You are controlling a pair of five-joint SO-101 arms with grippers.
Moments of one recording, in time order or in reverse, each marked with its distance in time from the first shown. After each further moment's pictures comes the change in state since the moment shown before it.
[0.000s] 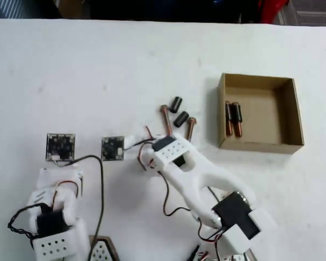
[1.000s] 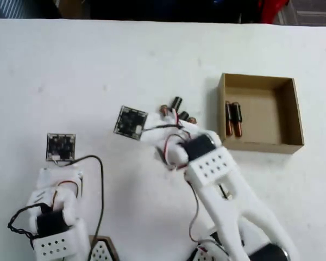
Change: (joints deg) left arm 0.0 0.0 0.0 0.0 -0.4; right arm 6.6 -35.3 0.2 16.3 -10.2
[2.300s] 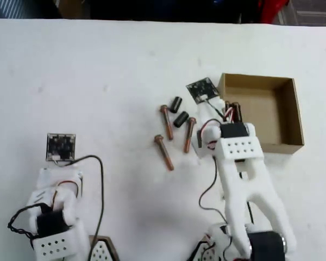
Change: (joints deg) left arm 0.0 0.0 0.0 0.0 0.0; right arm 22.4 12.4 1.7 2.2 -29.3
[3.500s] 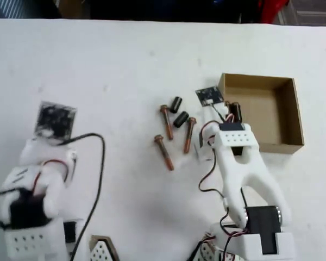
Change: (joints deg) left arm 7.5 29.0 -41.2 6.3 -4.9; right arm 2.9 12.4 2.2 -8.8 -4.5
